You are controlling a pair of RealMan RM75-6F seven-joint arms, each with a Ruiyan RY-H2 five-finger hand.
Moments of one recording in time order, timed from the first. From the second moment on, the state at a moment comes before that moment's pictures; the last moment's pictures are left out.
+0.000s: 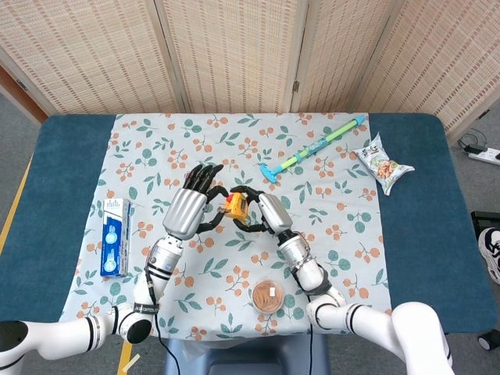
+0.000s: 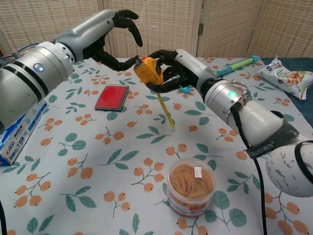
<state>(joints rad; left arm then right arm) -0.80 -1.71 -0.32 -1.44 1.28 1.21 0.25 0.86 -1.98 0.32 -0.94 -1.36 1.03 0.58</state>
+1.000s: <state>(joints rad) -0.74 -1.69 -0.34 -1.35 1.30 1.29 0.02 0.81 -1.87 0.27 -0.98 -1.37 1.02 0.53</state>
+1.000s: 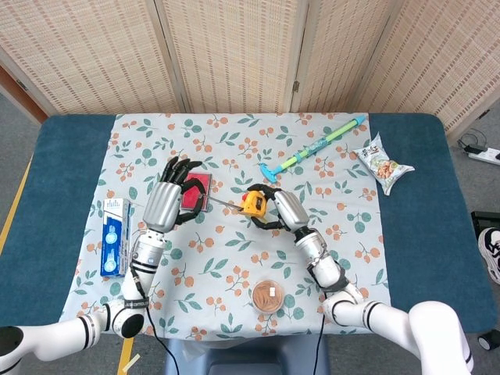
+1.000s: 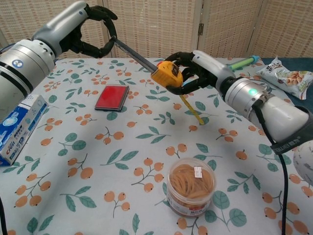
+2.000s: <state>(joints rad) -0.56 -1.38 -0.42 -1.29 1.12 1.12 -0.42 0.48 -1.46 0.08 -1.25 -1.44 1.20 0.46</state>
